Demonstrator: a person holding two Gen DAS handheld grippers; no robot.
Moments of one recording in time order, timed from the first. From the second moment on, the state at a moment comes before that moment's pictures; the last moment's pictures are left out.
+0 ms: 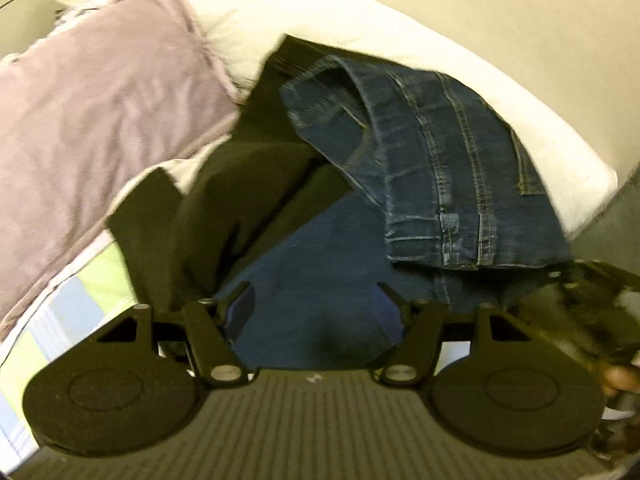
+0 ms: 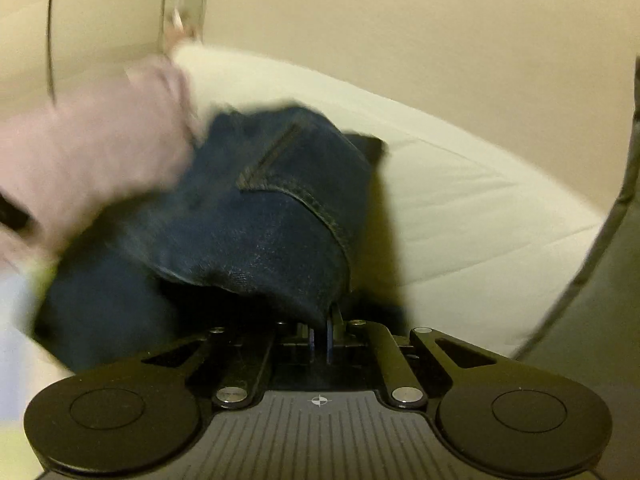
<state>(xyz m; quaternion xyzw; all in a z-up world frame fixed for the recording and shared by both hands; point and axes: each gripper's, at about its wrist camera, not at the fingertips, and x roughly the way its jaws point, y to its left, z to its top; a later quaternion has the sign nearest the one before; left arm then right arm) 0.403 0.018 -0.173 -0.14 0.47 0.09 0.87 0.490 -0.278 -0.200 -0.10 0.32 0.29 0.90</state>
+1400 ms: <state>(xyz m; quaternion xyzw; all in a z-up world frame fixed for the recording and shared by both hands) -0.393 0.159 0.032 -0.30 0.18 0.60 0.72 -0.020 0.043 0.041 0.16 0.36 0.68 0.62</state>
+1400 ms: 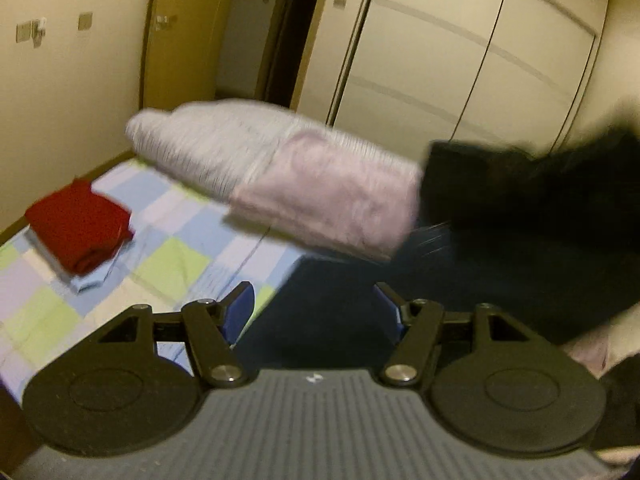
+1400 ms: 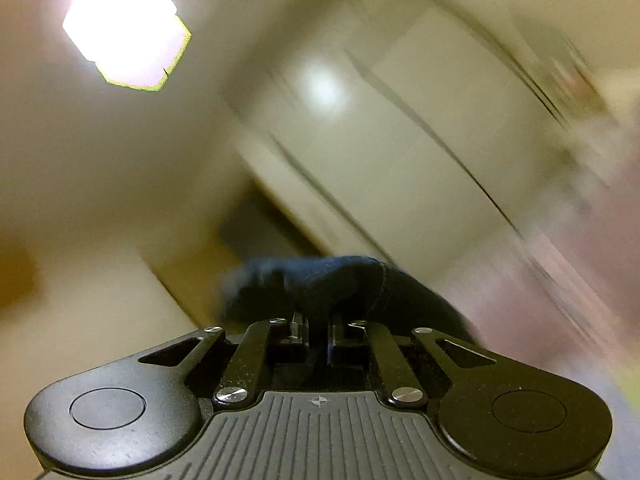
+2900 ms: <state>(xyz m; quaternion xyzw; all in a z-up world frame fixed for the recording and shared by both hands) -0.367 -0.070 -0.048 -0.25 0.41 0.61 0.63 -0.150 -0.160 -0.108 -0.29 0.40 0.63 0.60</state>
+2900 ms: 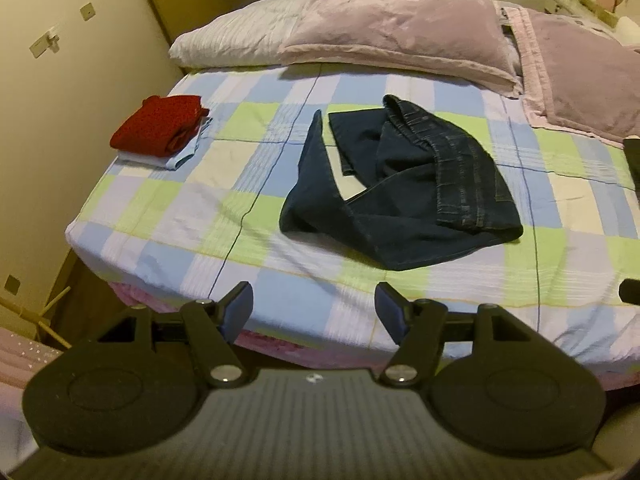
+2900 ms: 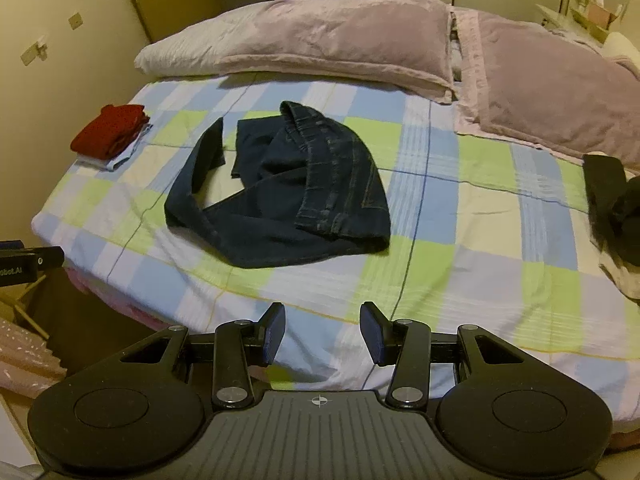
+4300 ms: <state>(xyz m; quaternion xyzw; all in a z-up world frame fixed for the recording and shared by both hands) -0.387 0.031 -0.062 -0.26 0.42 0.61 0.62 -0.126 -0.099 -0.127 -0.28 0.41 0.59 0.63</state>
